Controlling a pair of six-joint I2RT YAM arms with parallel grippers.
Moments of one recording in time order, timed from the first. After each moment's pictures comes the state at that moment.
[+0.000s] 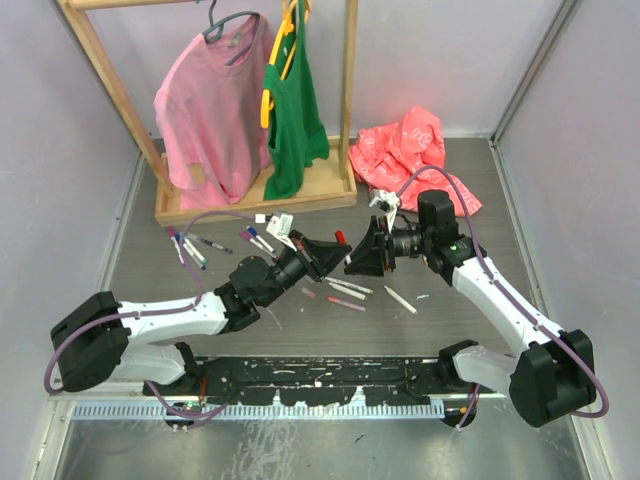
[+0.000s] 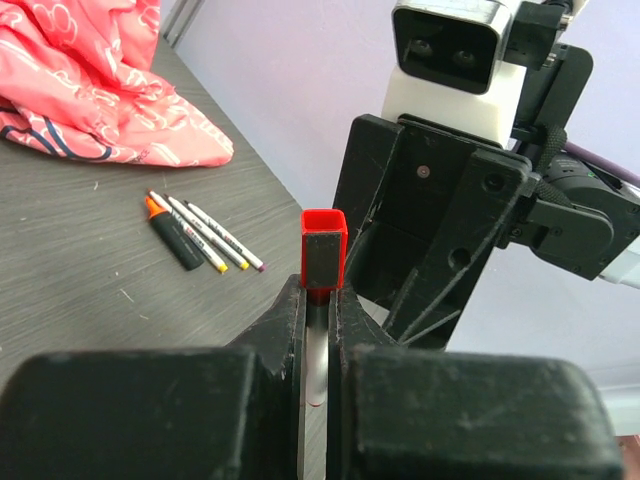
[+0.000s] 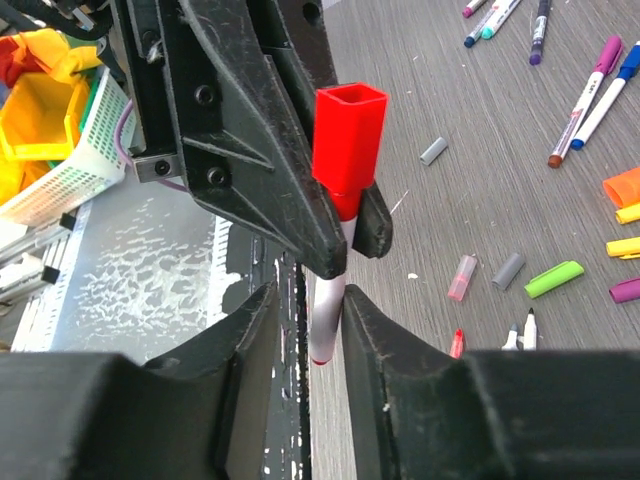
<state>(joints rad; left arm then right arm) -1.04 1.26 0.57 0.87 -0.17 -0.69 0.35 1.13 0.79 -0.14 -1.22 0.03</state>
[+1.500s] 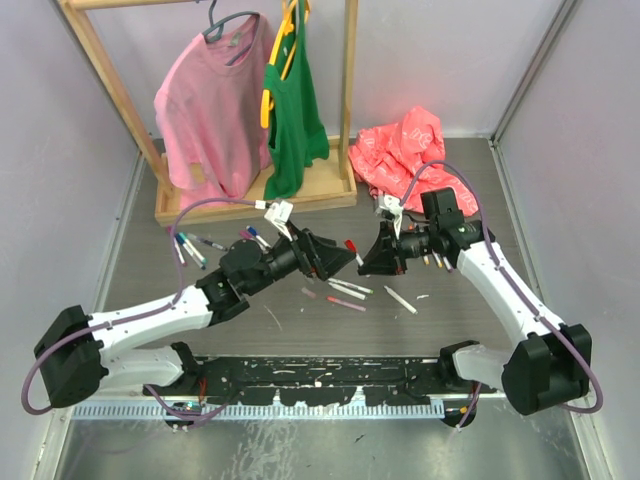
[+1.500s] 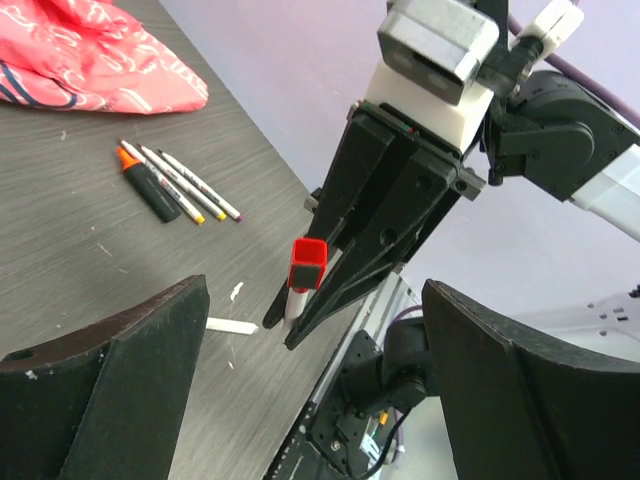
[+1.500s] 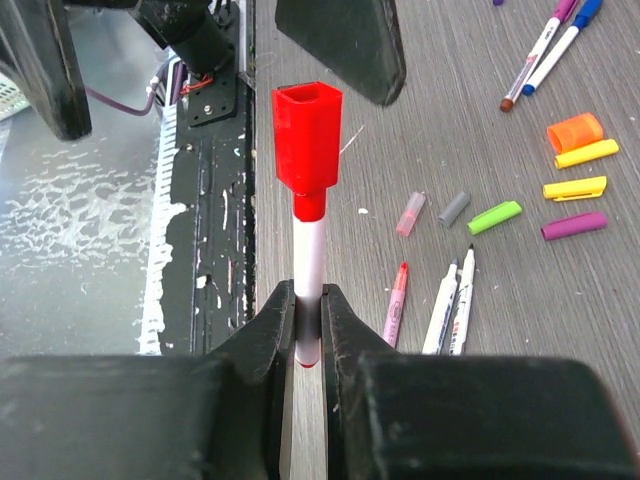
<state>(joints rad) -0.96 1.15 0.66 0.56 0.05 -0.76 0.27 1.18 0.94 -0.67 -1.19 -0.54</state>
